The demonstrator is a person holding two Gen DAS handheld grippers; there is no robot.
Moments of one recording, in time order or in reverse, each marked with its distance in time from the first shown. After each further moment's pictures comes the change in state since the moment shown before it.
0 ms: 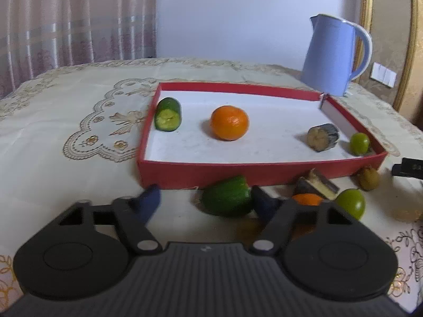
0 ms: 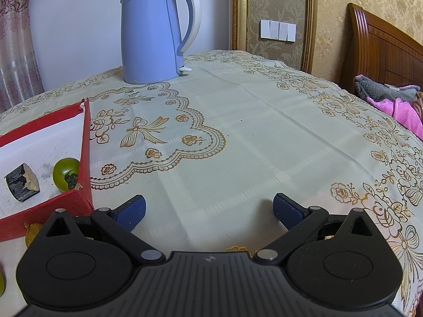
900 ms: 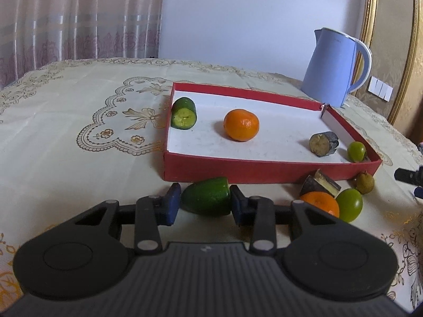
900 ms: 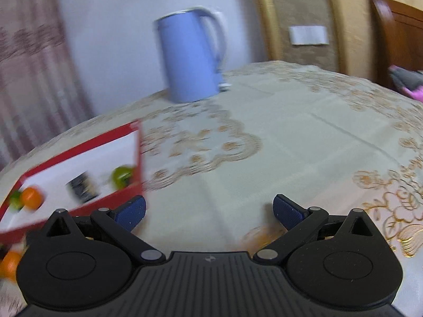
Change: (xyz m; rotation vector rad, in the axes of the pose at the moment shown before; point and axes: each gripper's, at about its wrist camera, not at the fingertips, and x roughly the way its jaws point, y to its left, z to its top) left arm -0.014 0.025 -0.007 -0.068 -0.017 -0.024; right arm -0.032 -0.019 -0.017 0.042 -0.081 0.299
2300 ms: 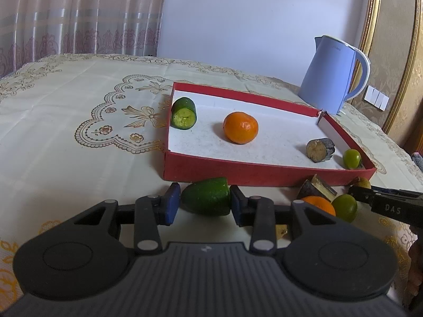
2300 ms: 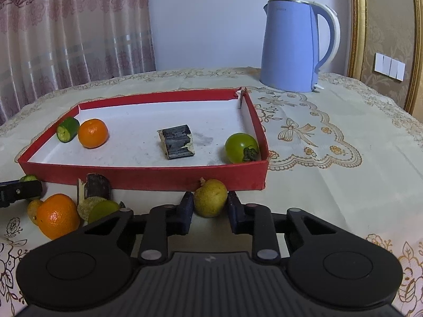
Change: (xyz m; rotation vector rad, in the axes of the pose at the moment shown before) left arm 0.000 0.006 0.000 -0.040 -0.005 -0.032; right arm 0.015 0.092 -0.017 -0.307 0.093 0.140
